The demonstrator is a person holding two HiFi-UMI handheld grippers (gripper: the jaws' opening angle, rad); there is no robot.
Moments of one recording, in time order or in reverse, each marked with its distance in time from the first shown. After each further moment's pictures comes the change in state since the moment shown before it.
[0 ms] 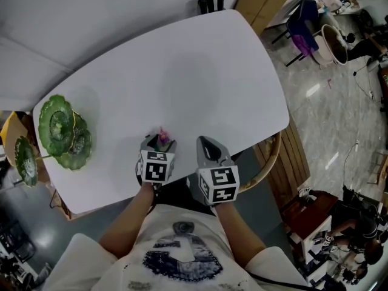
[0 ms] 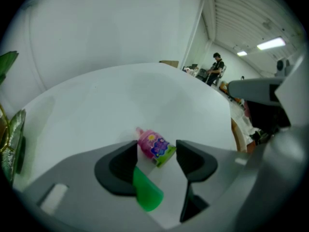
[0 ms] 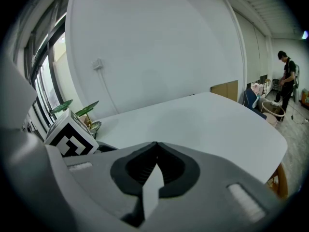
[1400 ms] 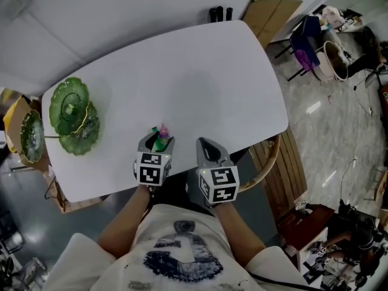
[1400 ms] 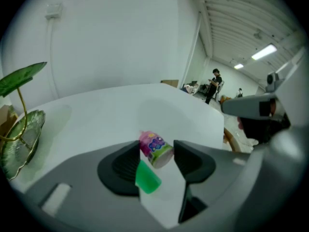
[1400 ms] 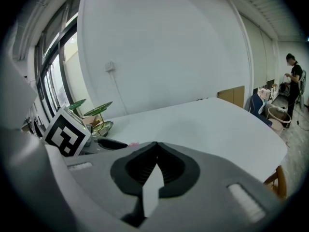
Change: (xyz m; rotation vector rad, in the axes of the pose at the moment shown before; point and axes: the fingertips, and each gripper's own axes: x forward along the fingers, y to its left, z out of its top) left arm -0.056 0.006 0.005 -0.012 -0.236 0.039; right arm -0.033 0.035 0.000 -0.059 -0.037 0.060
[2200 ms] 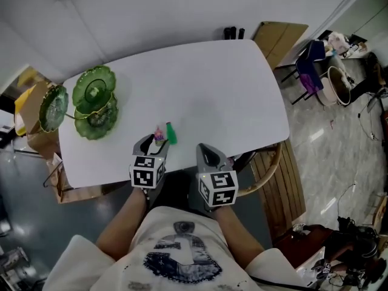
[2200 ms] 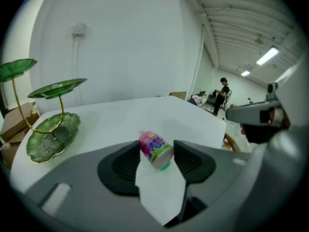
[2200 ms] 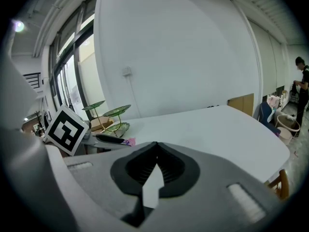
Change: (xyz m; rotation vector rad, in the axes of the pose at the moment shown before) left arm -0.091 0.023 -0.010 -0.038 -0.138 0.108; right arm -0.044 0.061 -0.001 -0.071 -0.060 0.084
